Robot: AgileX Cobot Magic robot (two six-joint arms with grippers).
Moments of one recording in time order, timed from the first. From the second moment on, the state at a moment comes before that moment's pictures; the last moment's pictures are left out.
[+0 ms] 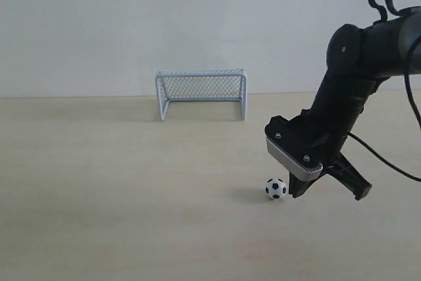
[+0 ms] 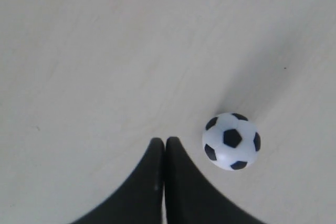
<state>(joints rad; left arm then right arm) 0.07 0.00 0.00 -0.11 0.29 0.06 0.30 2.00 -1.39 0.30 1.03 -2.06</state>
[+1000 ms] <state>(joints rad) 0.07 0.00 0.00 -0.11 0.29 0.06 0.30 2.05 -1.39 0.25 0.97 -2.06</state>
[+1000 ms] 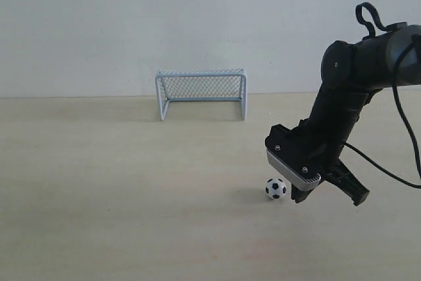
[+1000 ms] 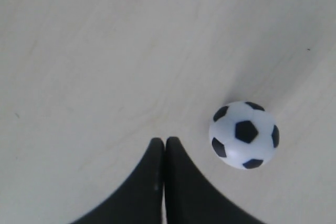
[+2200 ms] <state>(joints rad) 0.07 0.00 0.00 -0.11 0.29 0.06 0.35 2.05 -1.39 0.11 1.08 -1.95</state>
